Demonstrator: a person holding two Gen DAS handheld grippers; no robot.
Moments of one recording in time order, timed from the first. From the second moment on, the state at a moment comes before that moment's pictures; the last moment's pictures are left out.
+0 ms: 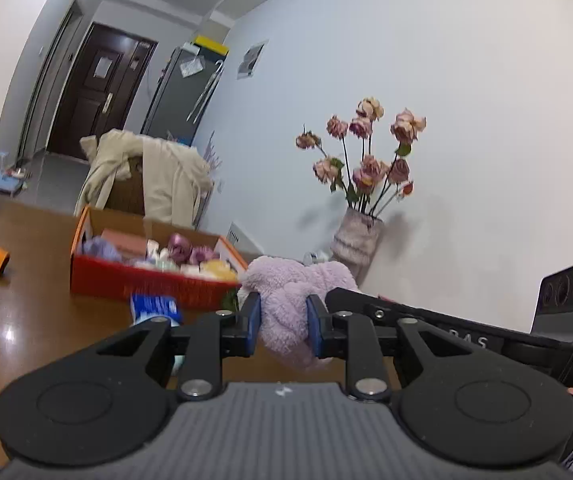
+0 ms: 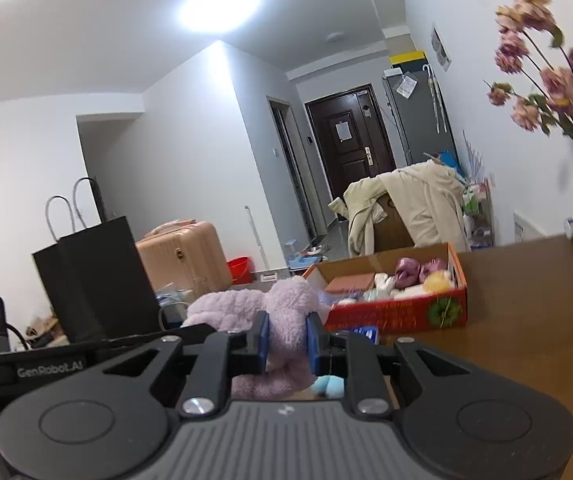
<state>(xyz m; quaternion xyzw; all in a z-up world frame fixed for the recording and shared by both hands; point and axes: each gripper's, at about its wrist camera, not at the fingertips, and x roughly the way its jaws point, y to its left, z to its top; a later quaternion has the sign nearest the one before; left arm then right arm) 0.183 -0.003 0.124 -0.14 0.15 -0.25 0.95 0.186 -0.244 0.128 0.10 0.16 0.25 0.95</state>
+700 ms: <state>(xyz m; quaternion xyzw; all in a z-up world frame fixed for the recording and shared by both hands) 0.525 0.022 0.112 -0.15 0.25 -0.19 0.94 0.521 -0.201 0.104 0.10 0.22 0.22 0.94</state>
